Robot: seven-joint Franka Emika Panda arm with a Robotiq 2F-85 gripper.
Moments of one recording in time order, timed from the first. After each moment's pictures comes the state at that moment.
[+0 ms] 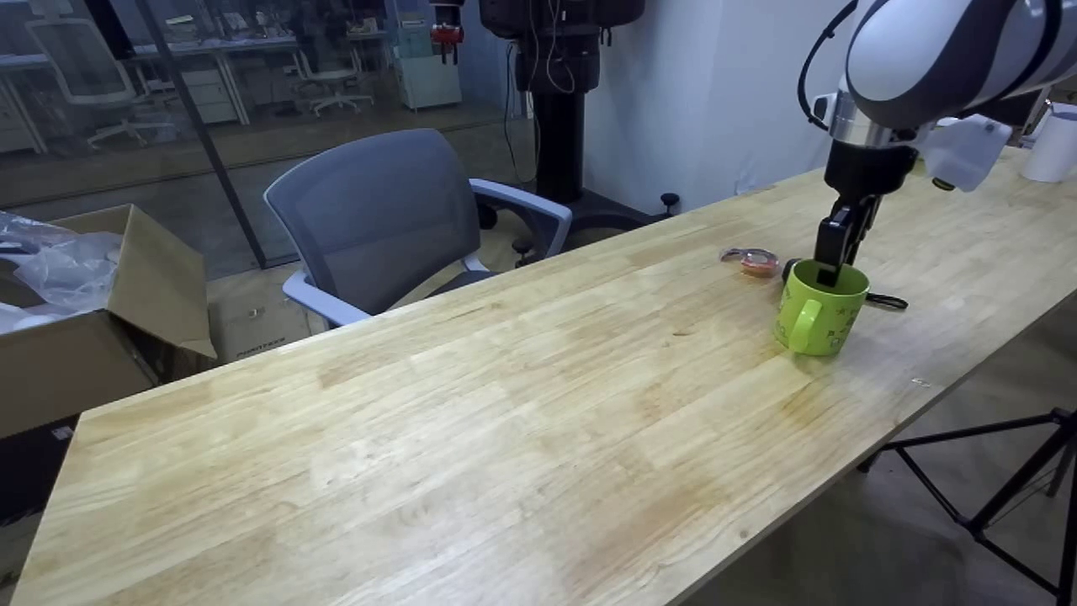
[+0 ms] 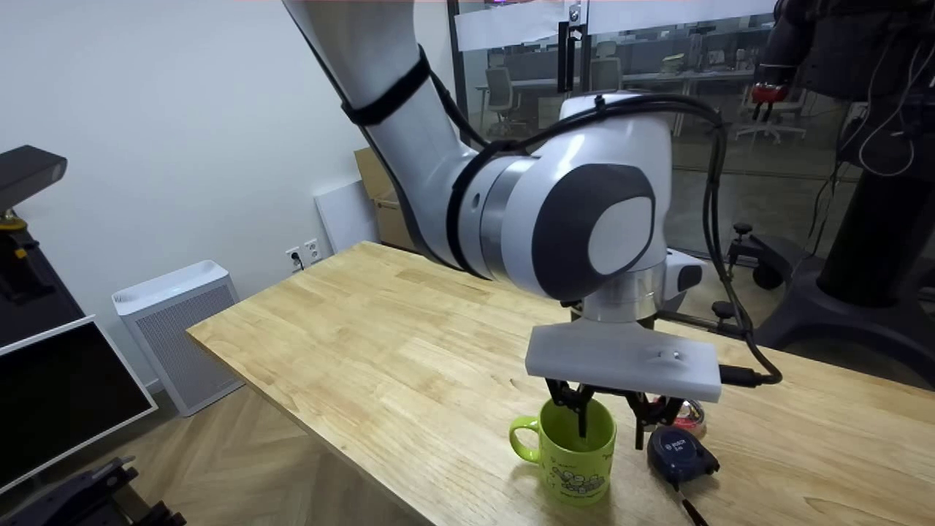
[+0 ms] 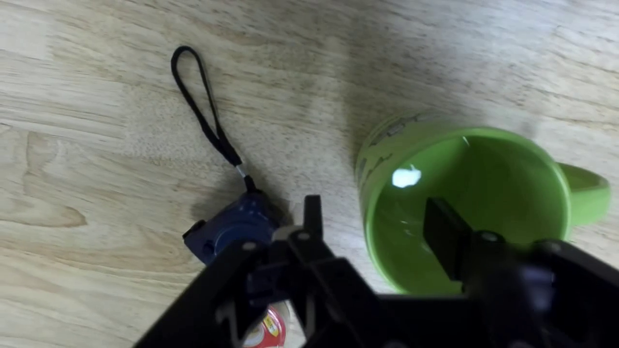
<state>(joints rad) -0.27 0.53 -0.09 -2.15 -0.13 2.70 -0.47</state>
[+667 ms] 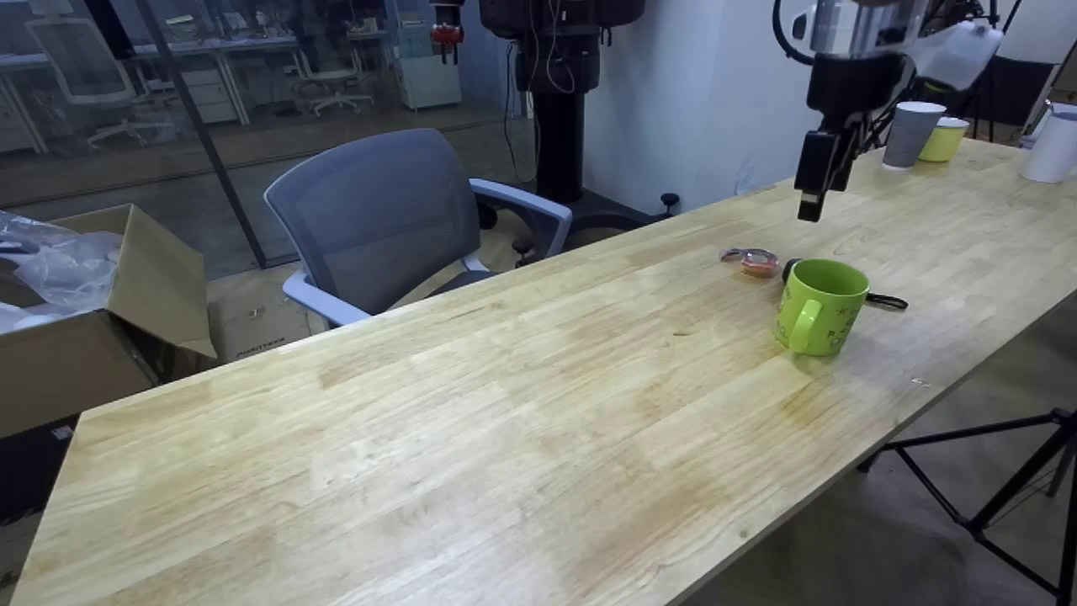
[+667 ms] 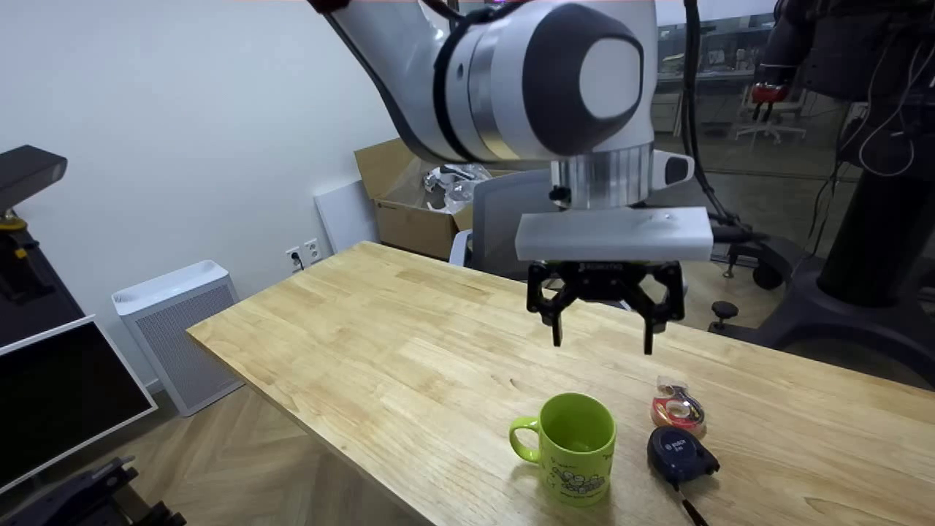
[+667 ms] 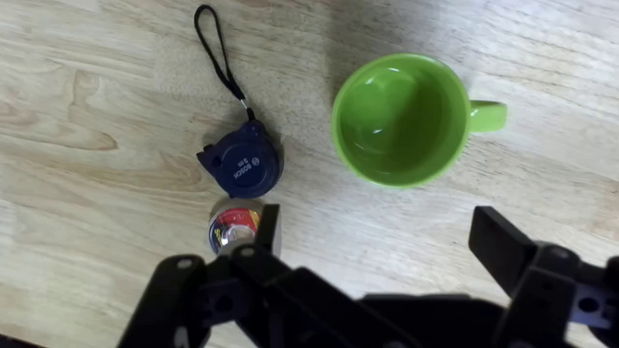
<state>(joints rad) -0.22 0.39 -0.07 -2.09 -0.13 2.48 -0.47</state>
